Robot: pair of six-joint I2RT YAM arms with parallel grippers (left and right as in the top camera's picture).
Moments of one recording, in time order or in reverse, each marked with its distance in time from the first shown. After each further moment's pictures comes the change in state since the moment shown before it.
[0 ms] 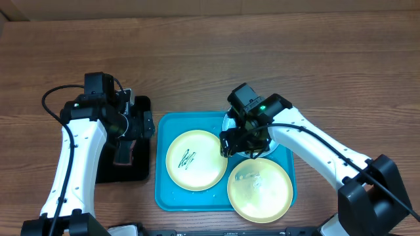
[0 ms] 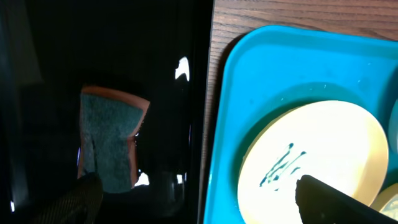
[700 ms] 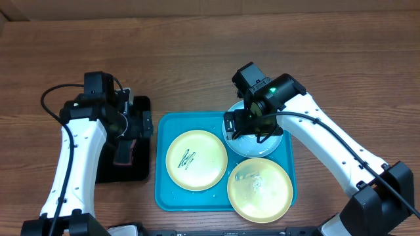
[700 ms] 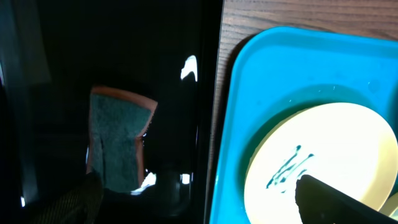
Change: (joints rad) left arm 0.000 0.000 0.000 0.003 -0.024 0.000; right arm -0.054 -0.003 0.229 -0.209 0.171 0.053
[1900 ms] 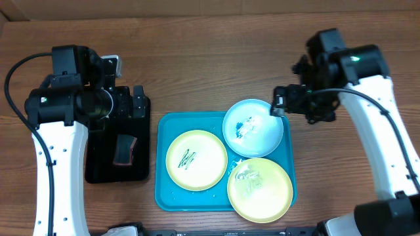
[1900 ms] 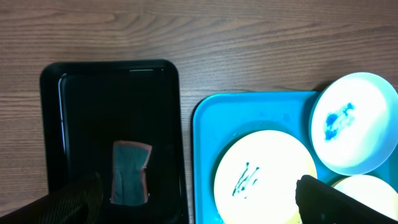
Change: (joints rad) left arm -0.002 -0.048 0.380 -0.190 0.076 0.076; right arm -0.335 -0.051 0.224 -0.299 -0.095 -0.221
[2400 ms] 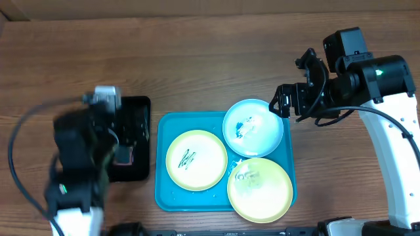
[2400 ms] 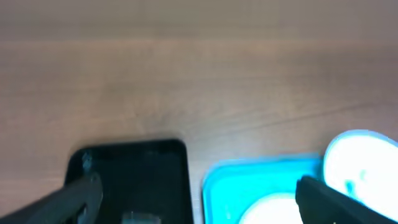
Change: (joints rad) left arm 0.000 -0.479 -0.519 0.541 -0.005 0.002; right arm -0.065 -0.132 -0.005 0.037 -0.120 -0.105
